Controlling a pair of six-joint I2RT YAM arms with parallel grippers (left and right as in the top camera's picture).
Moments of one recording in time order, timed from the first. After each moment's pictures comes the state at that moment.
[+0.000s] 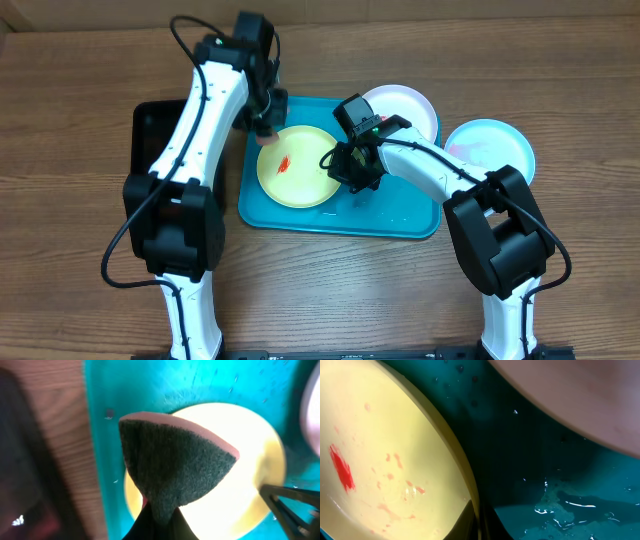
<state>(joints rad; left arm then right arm) -0.22 2.14 1.93 -1.22 0.07 -0.13 0.54 2.10 1.47 -0.68 -0.21 0.87</state>
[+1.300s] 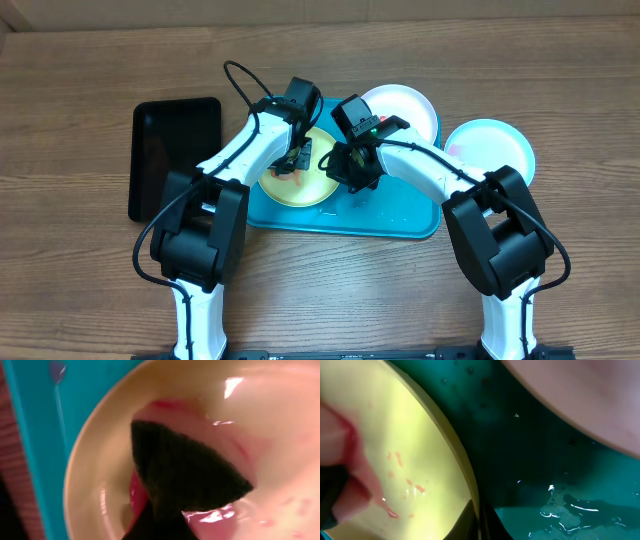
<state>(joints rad) -0.37 2.12 1.52 -0.86 -0.22 -0.28 0.55 2.10 1.47 -0.67 -0.20 0.85</state>
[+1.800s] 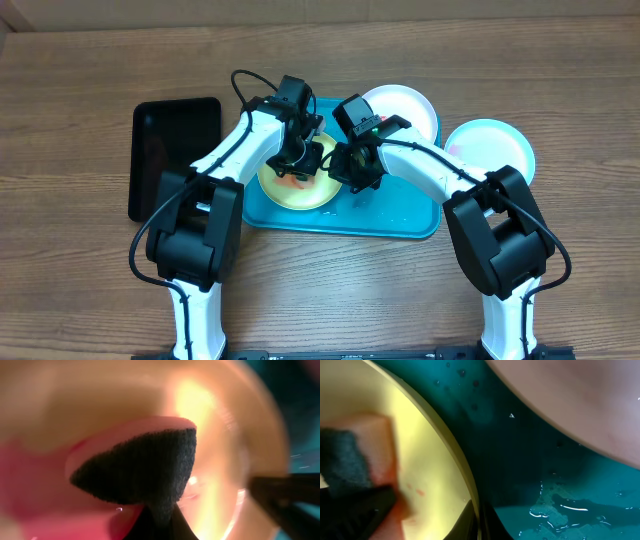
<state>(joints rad) -0.35 2.11 1.51 -0.81 0.24 -0.04 0.54 2.10 1.47 -0.68 -0.20 0.84</state>
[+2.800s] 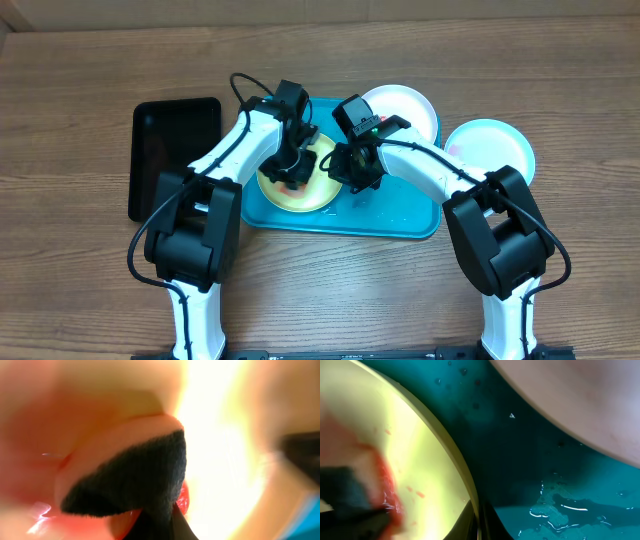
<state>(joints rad) -0.34 2.11 1.51 -0.91 0.22 0.04 0.54 2.10 1.47 -0.69 -0.20 0.83</state>
